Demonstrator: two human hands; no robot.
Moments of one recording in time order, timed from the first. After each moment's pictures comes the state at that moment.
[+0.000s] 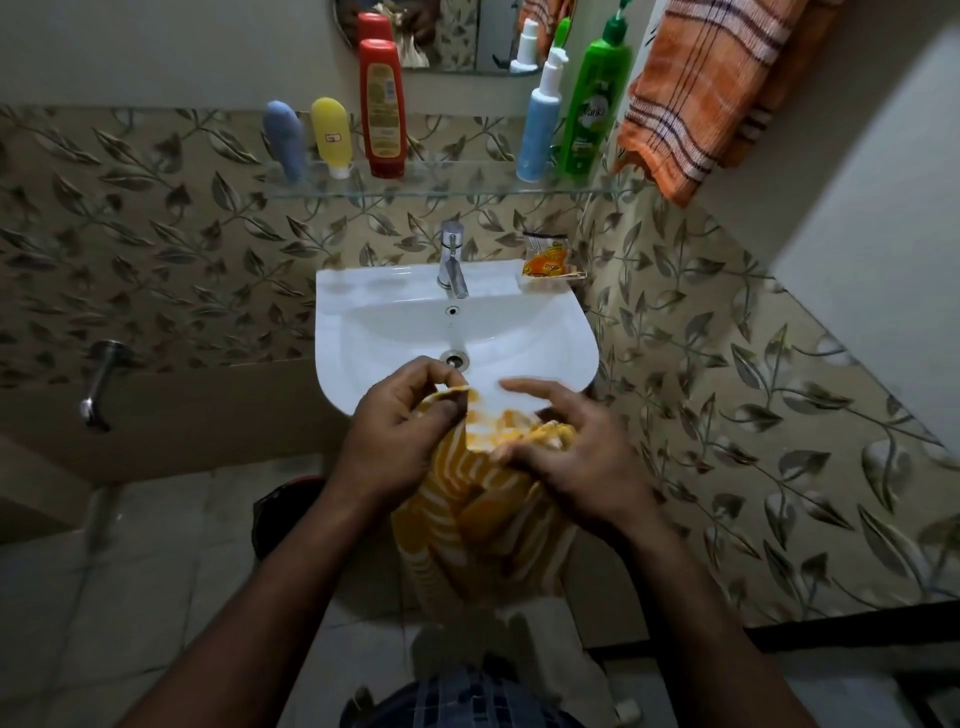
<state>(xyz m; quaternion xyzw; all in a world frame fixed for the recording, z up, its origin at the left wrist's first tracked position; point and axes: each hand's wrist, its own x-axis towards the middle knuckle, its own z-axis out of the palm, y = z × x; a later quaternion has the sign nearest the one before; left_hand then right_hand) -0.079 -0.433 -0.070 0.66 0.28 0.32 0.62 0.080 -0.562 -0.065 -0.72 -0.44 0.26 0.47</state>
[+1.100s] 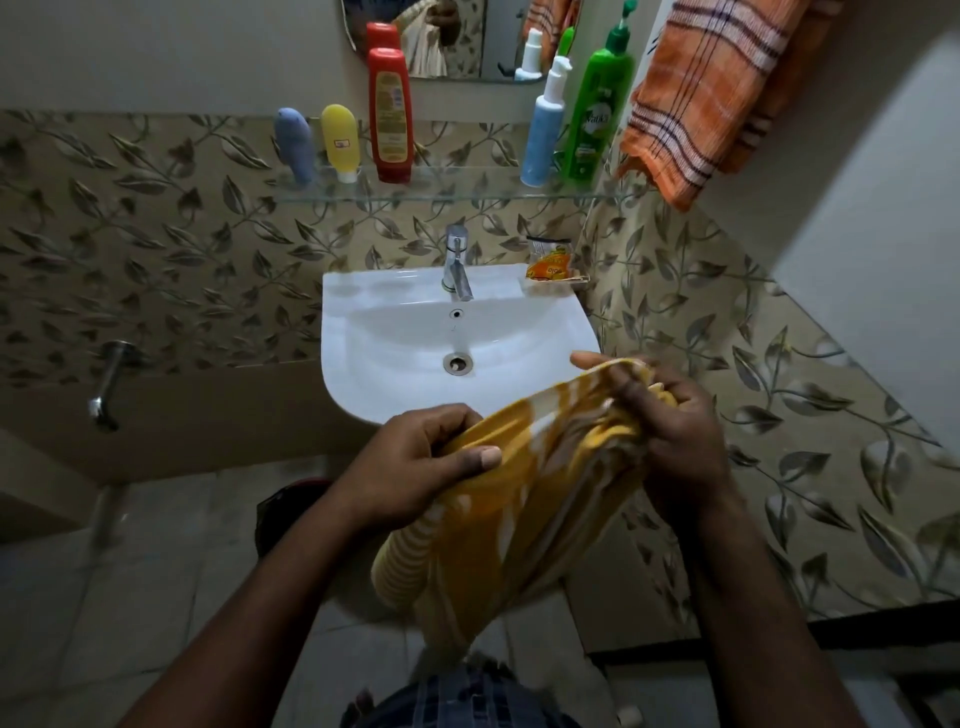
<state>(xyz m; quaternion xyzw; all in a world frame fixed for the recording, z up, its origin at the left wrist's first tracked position) -0.097 -0.433 -0.082 0.73 0.20 0.15 0.63 0.116 -0.582 -0.042 -0.59 -0.32 0.29 0.68</state>
